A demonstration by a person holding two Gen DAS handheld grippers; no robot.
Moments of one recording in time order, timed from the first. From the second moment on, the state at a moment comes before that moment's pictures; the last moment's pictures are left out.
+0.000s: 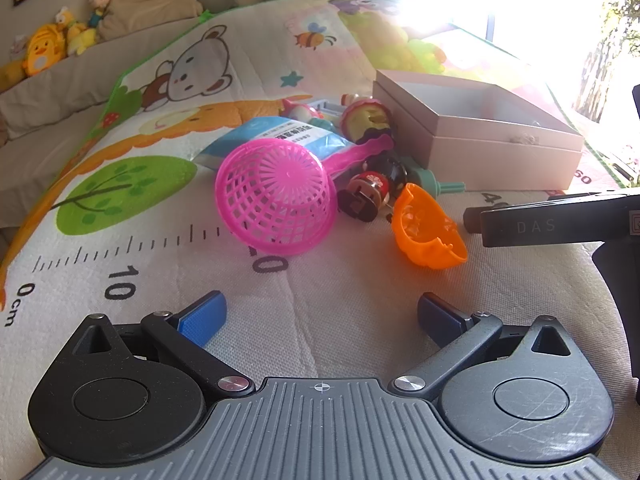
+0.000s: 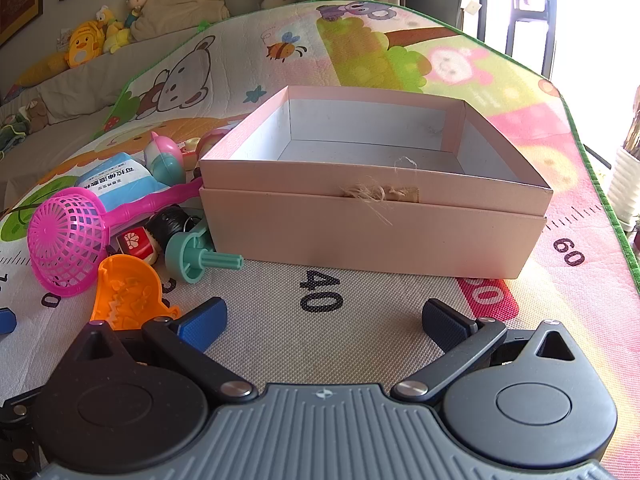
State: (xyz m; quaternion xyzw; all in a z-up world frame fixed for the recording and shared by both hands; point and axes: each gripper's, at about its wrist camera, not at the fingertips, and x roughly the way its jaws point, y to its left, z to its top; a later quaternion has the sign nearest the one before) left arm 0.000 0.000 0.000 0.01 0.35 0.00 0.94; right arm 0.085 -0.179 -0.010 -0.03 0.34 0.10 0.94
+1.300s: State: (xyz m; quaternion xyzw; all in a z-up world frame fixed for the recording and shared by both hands) left arm -0.003 0.000 0.003 0.01 0.35 0.00 0.94; right arm 0.054 -0.191 -0.006 -0.03 0.35 0.11 0.93
